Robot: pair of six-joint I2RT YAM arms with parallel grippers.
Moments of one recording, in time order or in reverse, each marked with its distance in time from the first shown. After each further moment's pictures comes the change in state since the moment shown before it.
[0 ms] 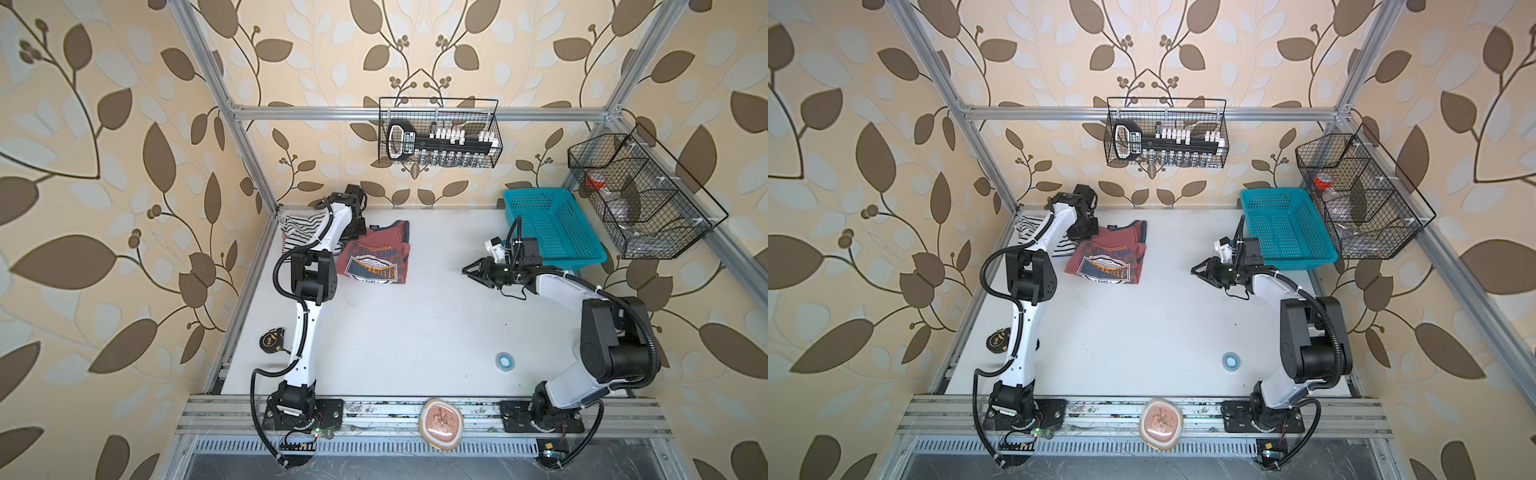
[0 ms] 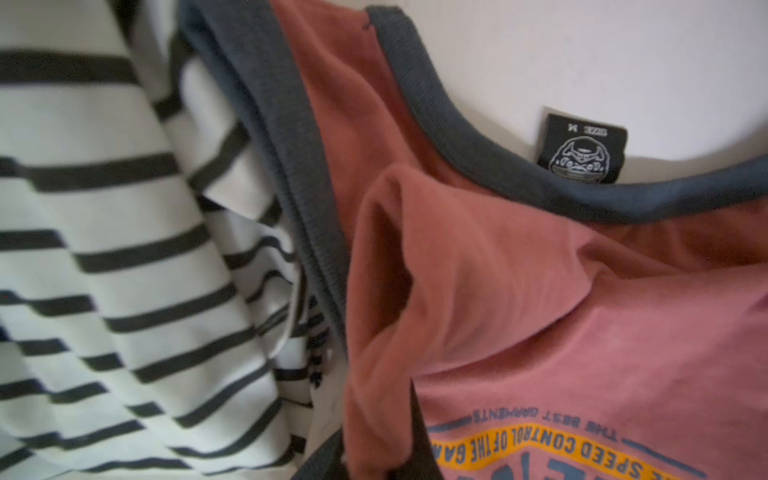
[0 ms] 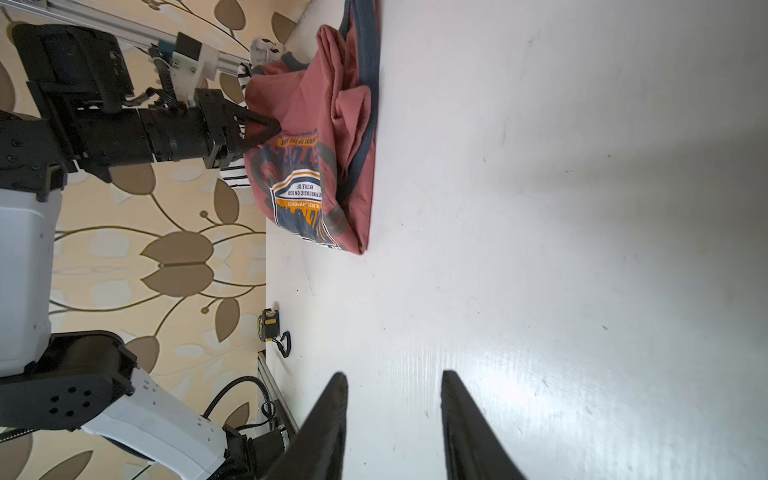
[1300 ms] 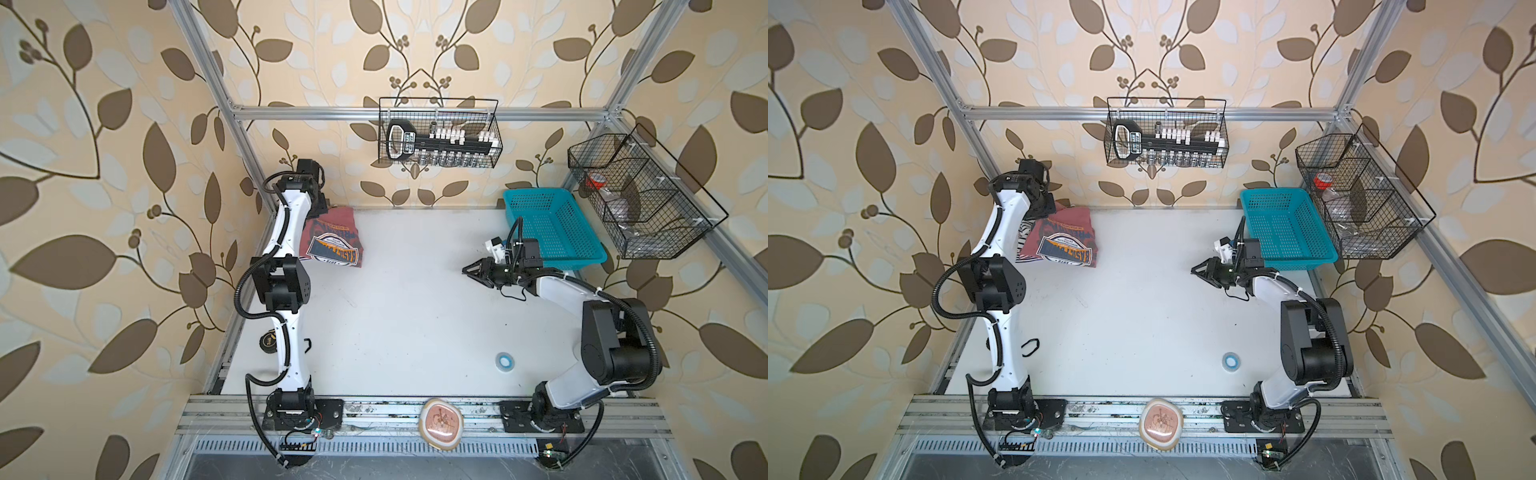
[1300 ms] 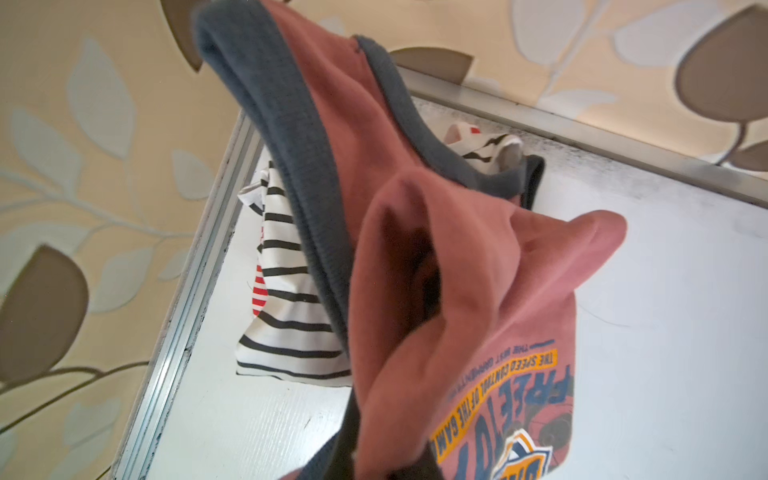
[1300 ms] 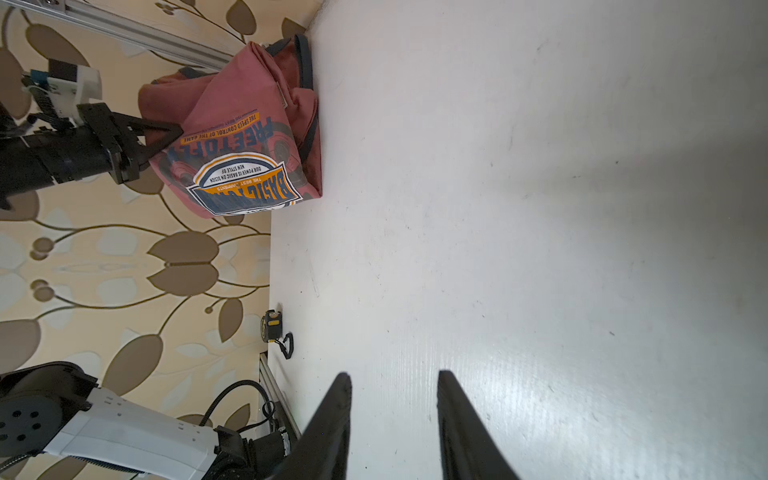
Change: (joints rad) left arm 0.217 -0.279 -0.091 0.017 -0.084 0.071; right arm 0.000 -0.011 -0.016 0.041 -0.008 0.009
